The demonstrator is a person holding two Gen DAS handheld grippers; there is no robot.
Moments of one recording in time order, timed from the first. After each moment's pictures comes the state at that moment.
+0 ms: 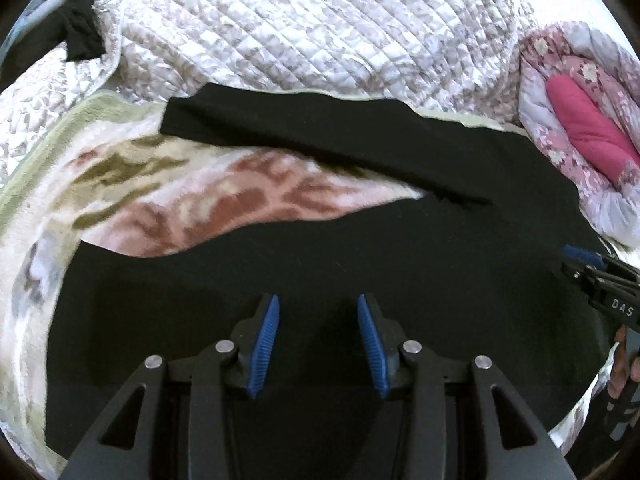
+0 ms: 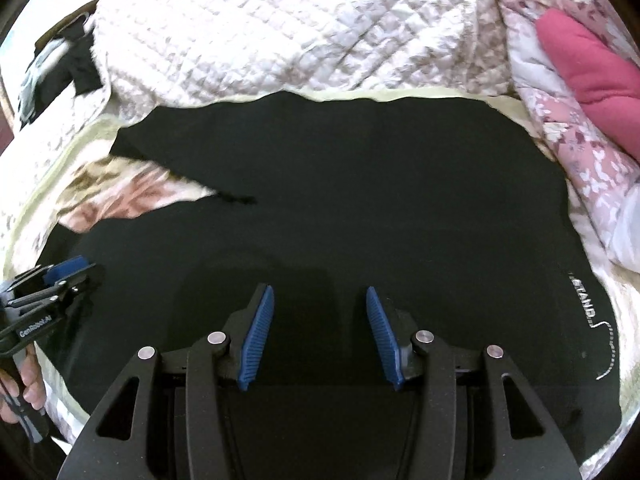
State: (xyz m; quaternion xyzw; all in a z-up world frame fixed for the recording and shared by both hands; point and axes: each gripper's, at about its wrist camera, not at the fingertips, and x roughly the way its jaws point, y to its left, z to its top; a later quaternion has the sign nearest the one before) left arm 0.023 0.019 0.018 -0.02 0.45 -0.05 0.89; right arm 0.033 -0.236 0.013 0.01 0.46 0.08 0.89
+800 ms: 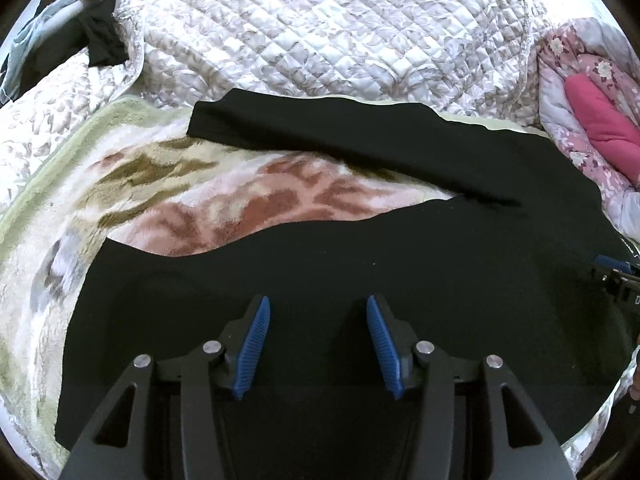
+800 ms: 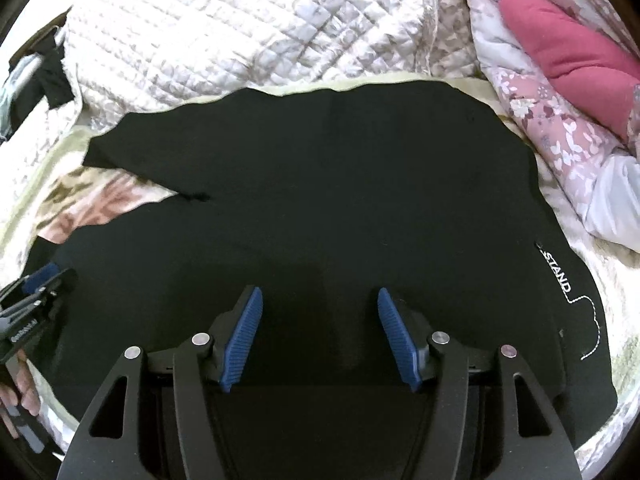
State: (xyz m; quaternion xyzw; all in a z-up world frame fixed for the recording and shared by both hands) left arm 0.019 0.028 0.014 -0.01 0.42 0.00 0.91; right arm 0.028 -0.261 0.014 0.03 0.46 0.03 0.89
